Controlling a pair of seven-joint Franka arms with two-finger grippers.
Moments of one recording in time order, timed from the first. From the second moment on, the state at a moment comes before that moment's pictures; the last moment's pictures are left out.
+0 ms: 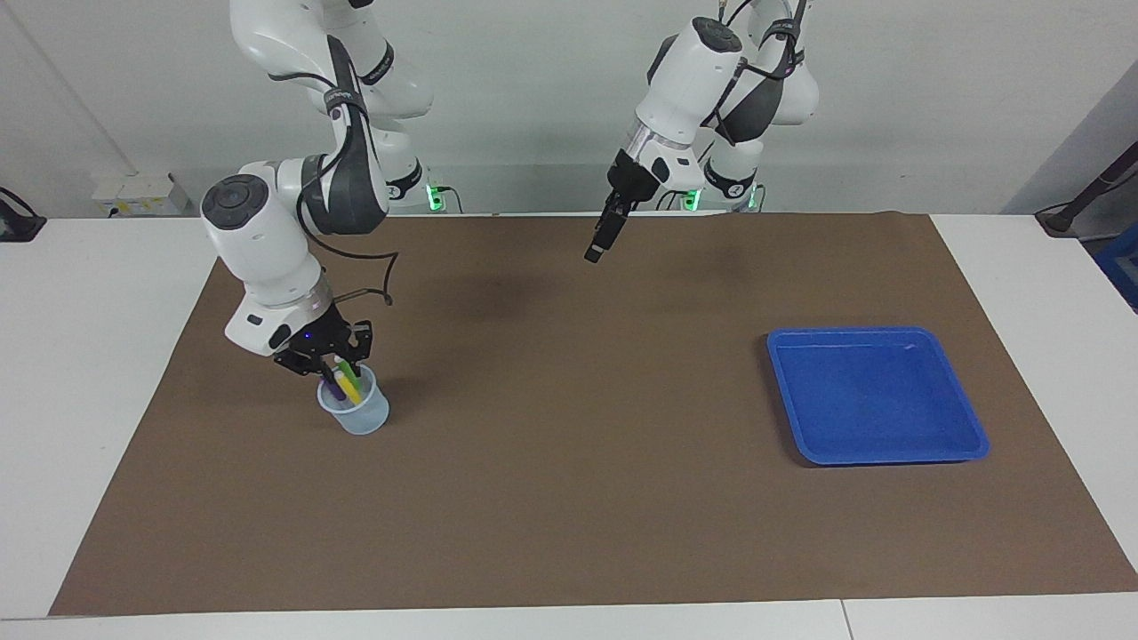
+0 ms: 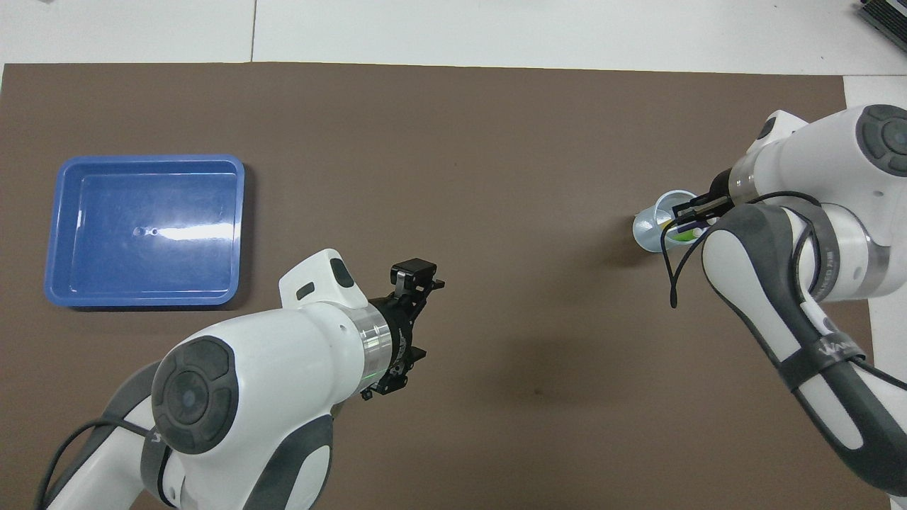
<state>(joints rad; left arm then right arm) -0.41 -0.18 -0.27 -2.15 -0.39 2.34 -1.65 -0.05 0.20 0.10 -1.86 0.00 2.12 -0.23</state>
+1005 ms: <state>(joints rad) -0.48 -0.10 -0.26 -2.15 -0.39 2.49 -1.74 -0.06 0.20 0.10 -1.87 0.00 2.12 -0.23</state>
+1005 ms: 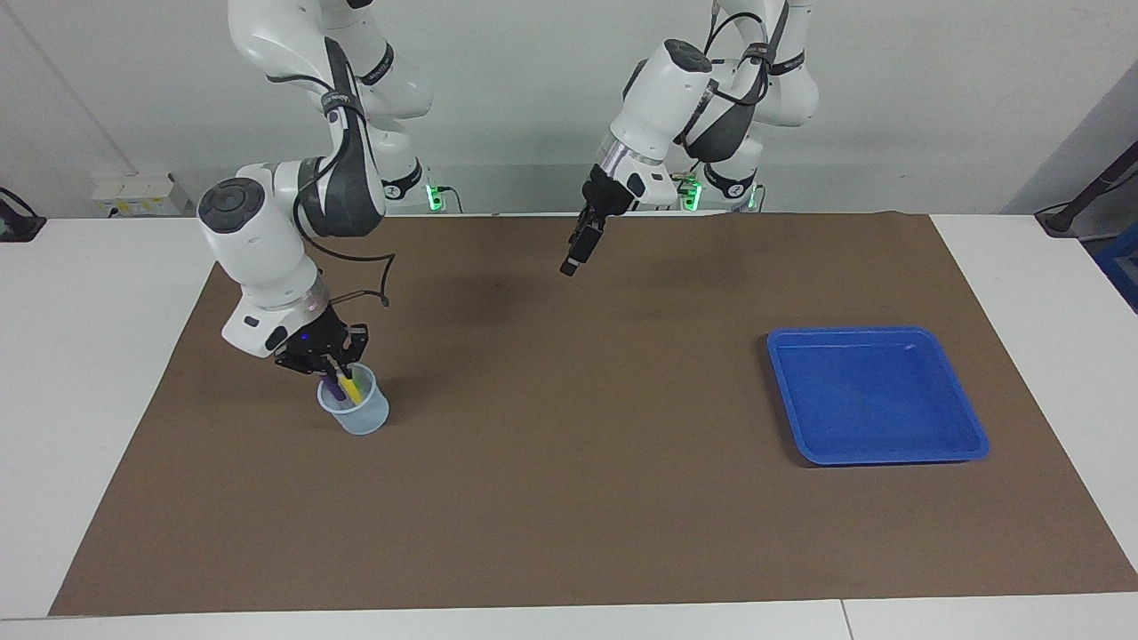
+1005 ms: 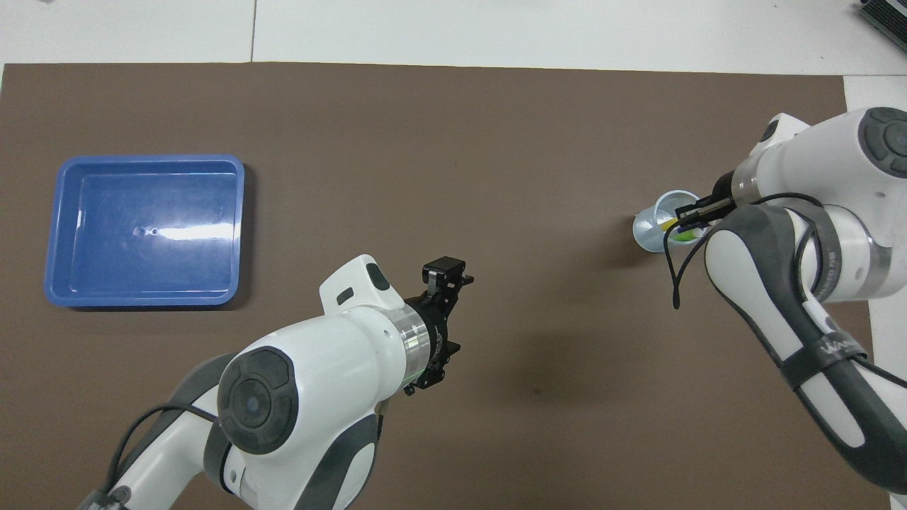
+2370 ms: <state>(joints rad) -0.51 -0.06 -0.27 -2.10 -0.39 2.60 -1.91 -0.05 0.02 0.10 -1.61 0.29 1.65 -0.08</state>
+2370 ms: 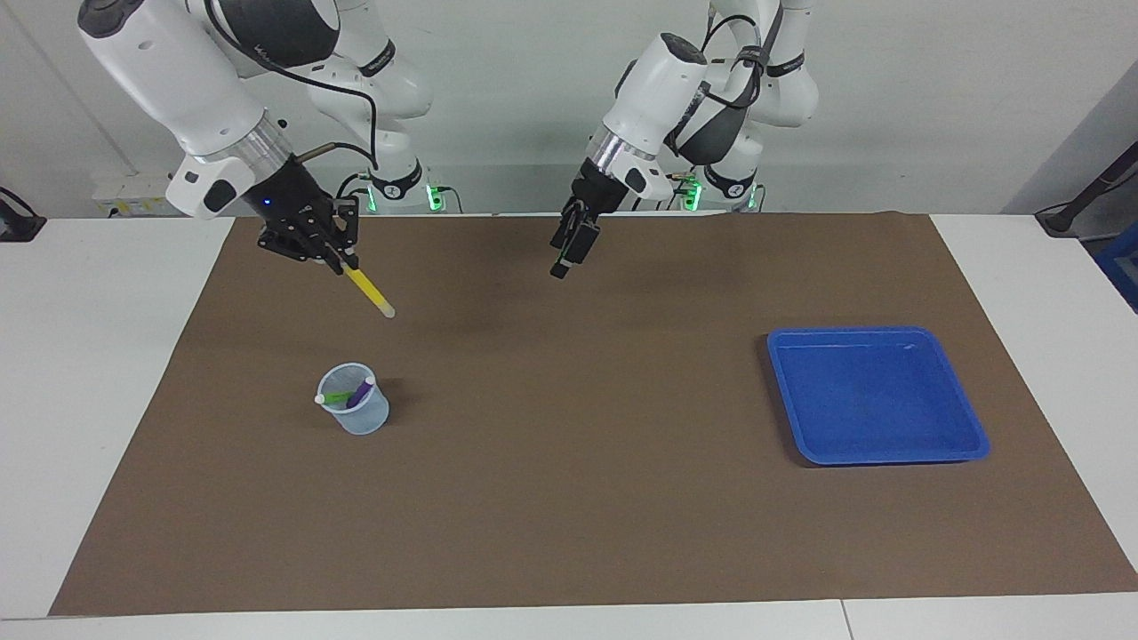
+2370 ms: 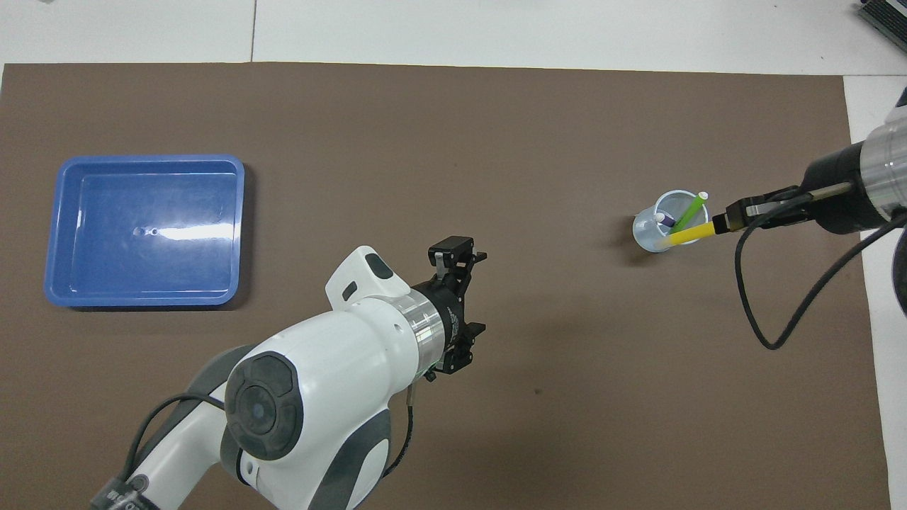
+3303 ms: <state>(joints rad) -0.55 0.04 -0.27 -1.99 -0.42 2.72 -2.05 0.20 0.04 0.12 -1.71 0.47 1.89 0.51</state>
